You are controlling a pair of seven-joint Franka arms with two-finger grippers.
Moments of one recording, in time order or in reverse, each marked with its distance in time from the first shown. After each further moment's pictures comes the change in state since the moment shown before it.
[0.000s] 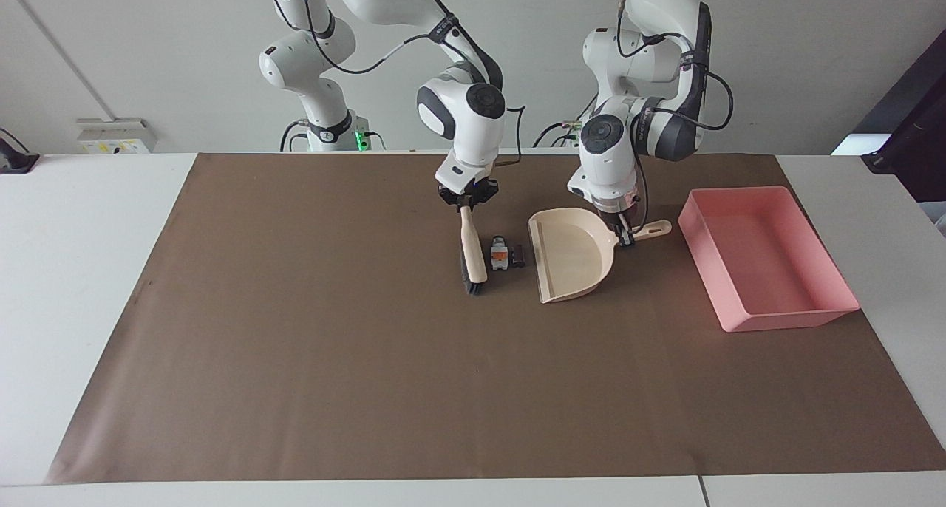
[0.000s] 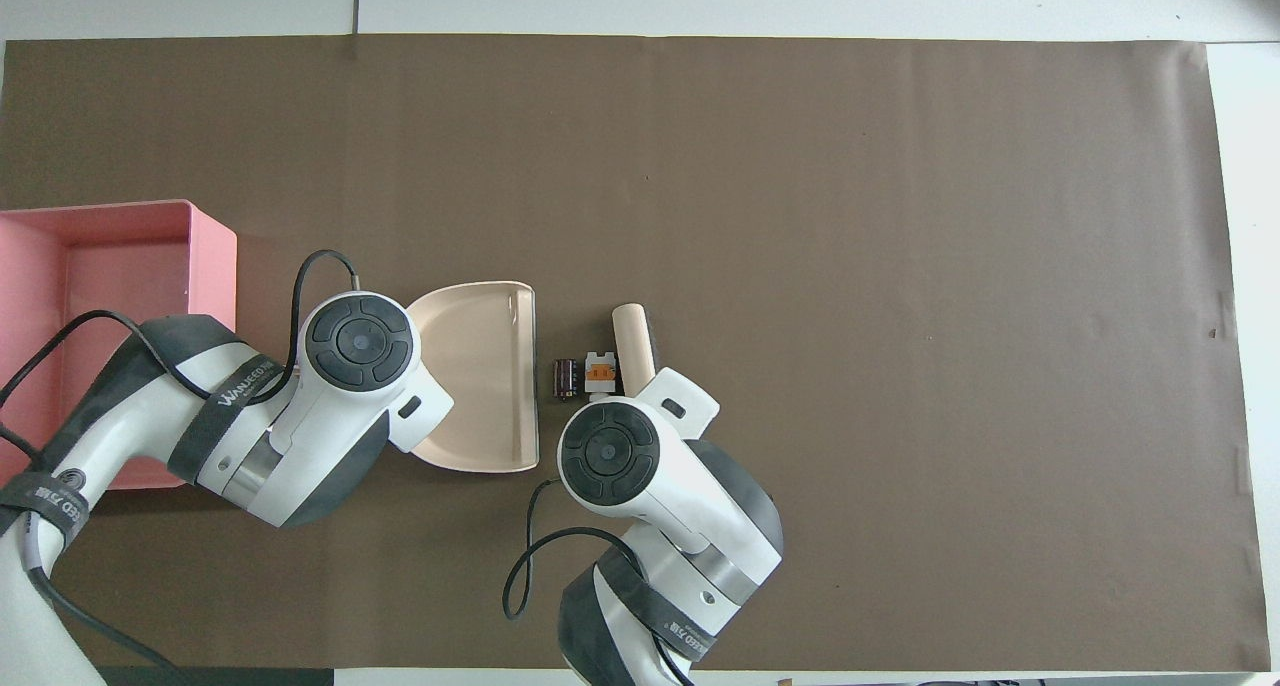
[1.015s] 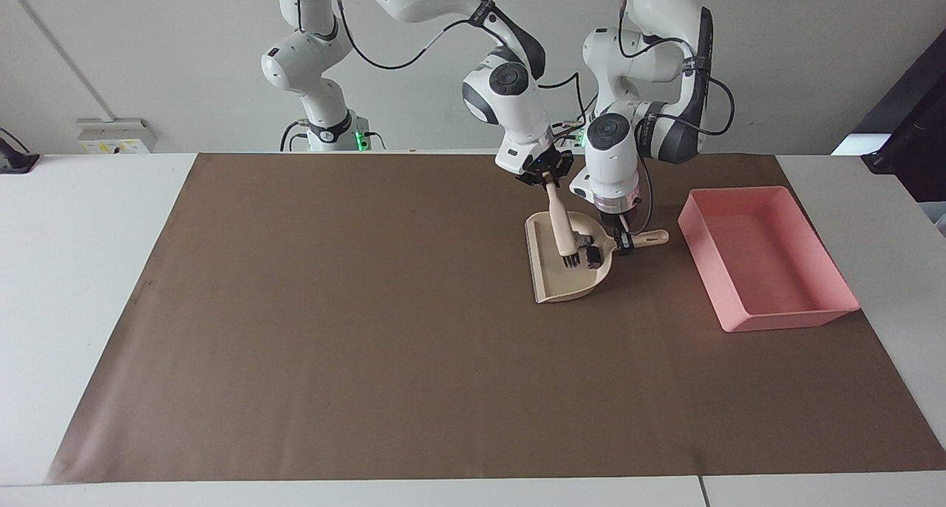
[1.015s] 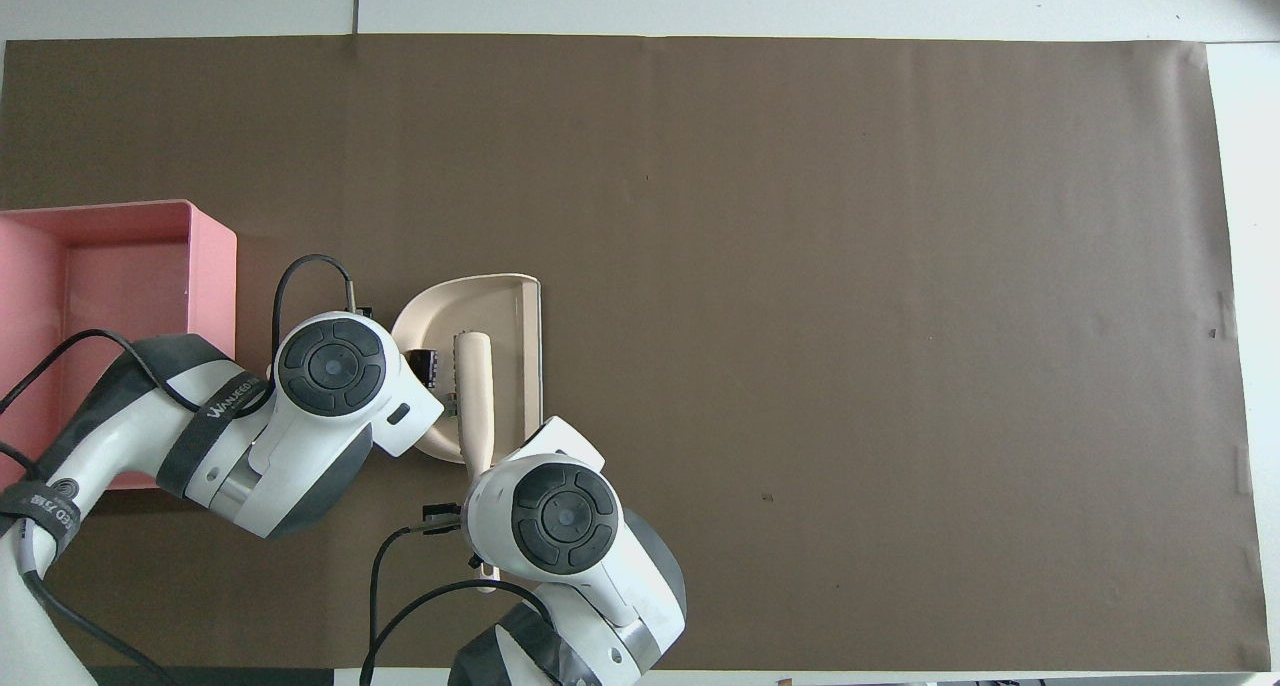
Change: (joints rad) left arm 0.038 -0.016 0.006 -0.080 0.008 0.171 0.011; right arm 0.089 0.058 0.062 0.072 0.417 0.318 -0.067
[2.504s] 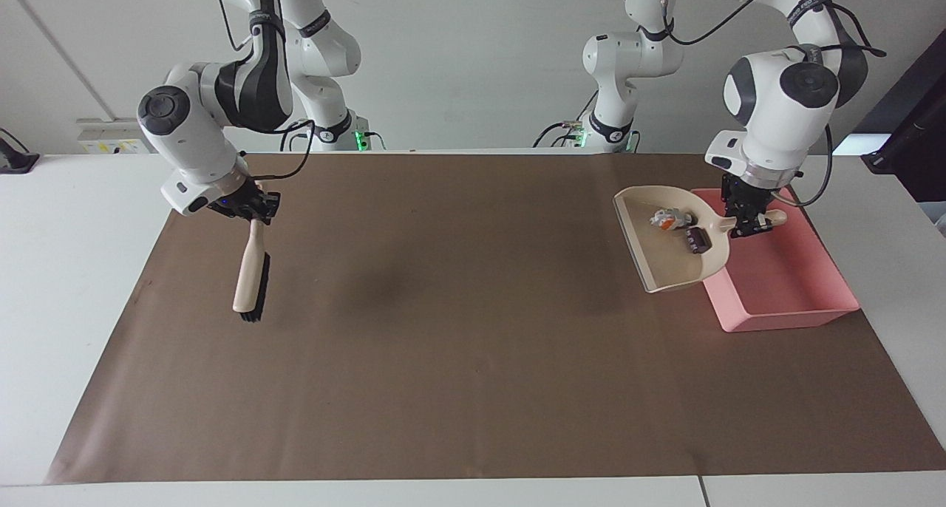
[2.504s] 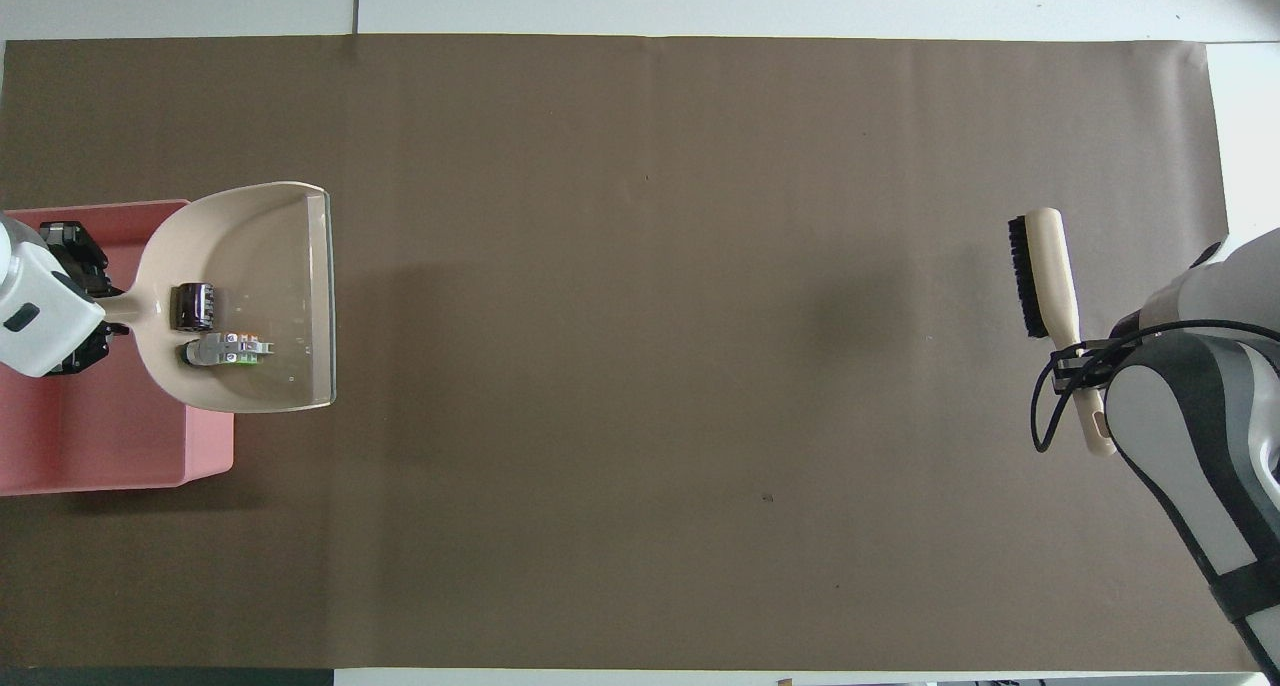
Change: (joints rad) left arm 0.407 -0.047 0.030 0.348 -0.201 -0.301 0.545; right arm -1.052 -0.353 -0.024 -0.278 -0.491 -0.451 -0.694
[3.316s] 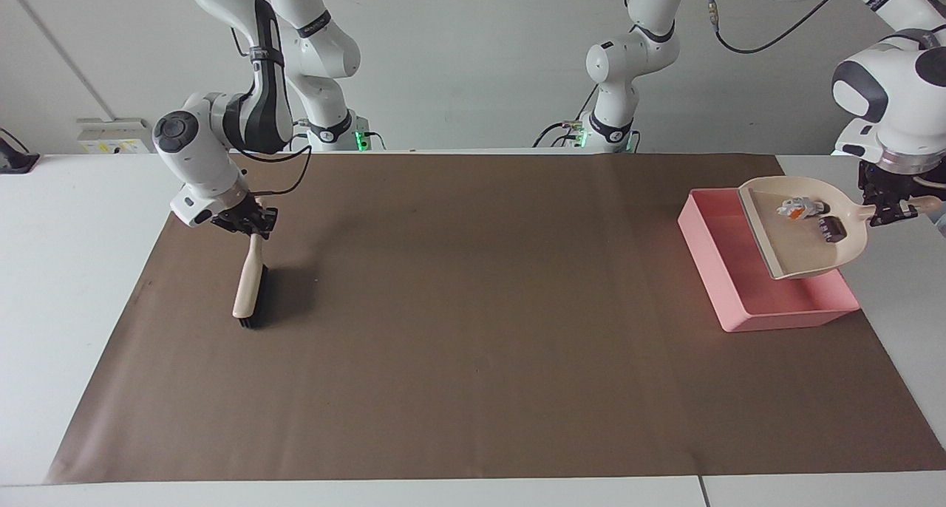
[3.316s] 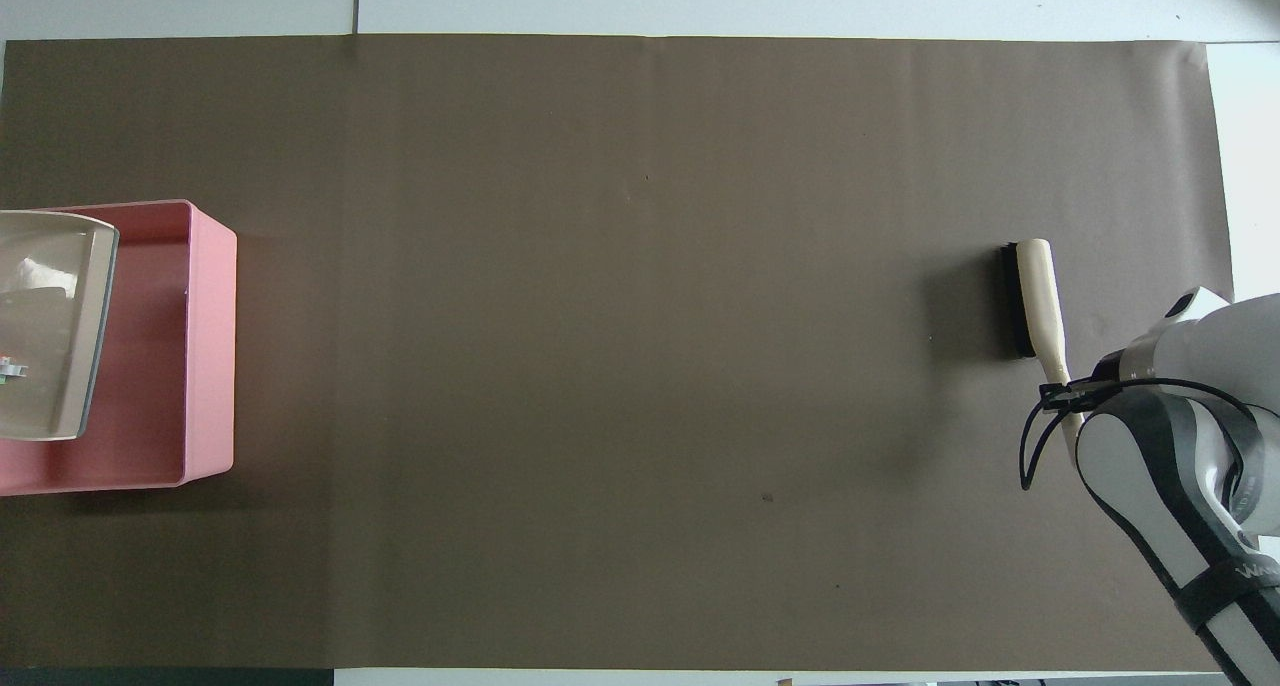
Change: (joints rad) left arm 0.291 0.122 0.009 0.111 0.271 0.171 0.349; right arm -0.060 -0.005 0.006 -0.195 -0.001 0.260 -0.100
